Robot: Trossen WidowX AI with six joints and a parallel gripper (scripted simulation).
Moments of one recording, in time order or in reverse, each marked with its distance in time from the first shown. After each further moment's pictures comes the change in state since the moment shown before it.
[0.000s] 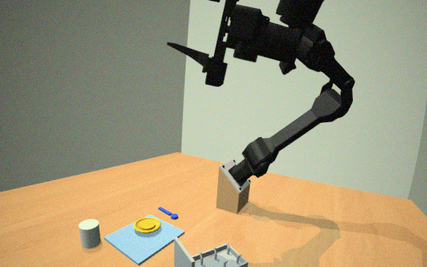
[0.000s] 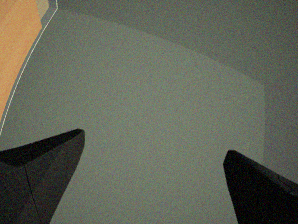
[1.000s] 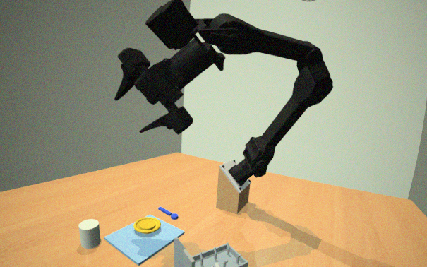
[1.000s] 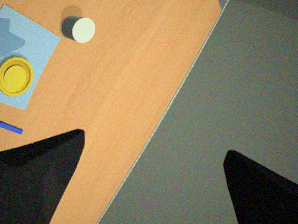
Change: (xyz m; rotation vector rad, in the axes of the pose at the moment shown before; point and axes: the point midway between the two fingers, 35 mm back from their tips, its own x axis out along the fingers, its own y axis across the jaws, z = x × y) arm 0.080 0.164 -0.054 0.096 0.151 0.853
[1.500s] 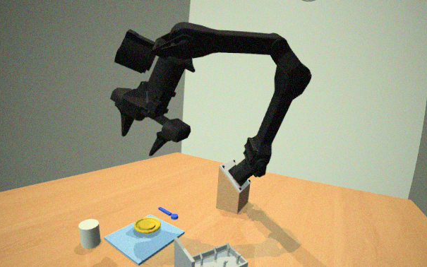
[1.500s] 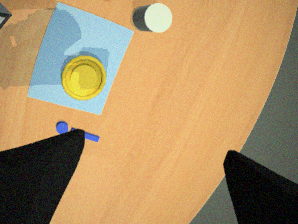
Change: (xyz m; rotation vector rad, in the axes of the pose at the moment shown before) arm 0.049 0.042 -0.029 0.200 0.044 0.435
